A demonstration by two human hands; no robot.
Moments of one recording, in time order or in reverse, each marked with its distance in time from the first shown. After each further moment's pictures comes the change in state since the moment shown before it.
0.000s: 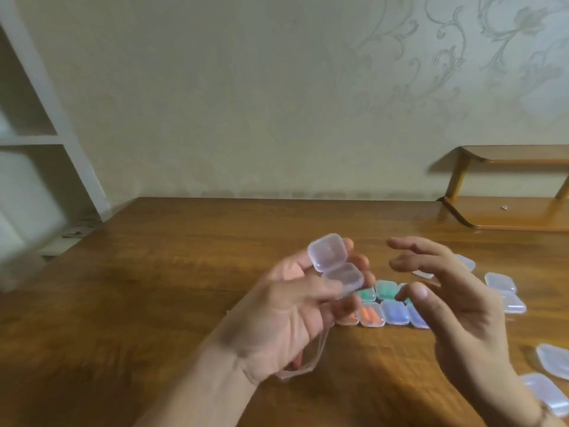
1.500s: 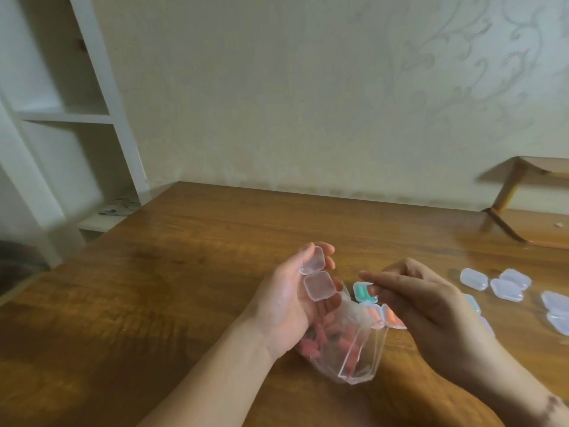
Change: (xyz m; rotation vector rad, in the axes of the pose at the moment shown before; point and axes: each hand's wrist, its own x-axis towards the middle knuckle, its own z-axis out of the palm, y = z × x) left_hand -0.012 0.005 -0.072 0.082 0.459 0.016; right_hand 0.013 -0.001 0.056 -0.371 -0.384 0.089
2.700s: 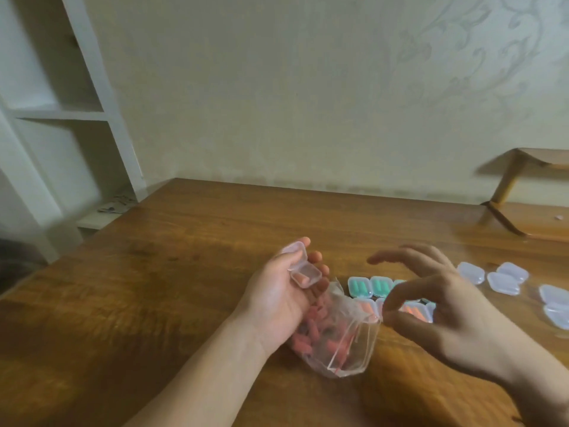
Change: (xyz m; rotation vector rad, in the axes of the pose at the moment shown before) left_hand 0.002 0.000 0.009 -0.226 0.157 -0.015; right_hand 0.001 0.009 -0.026 -0.239 -0.191 -0.093
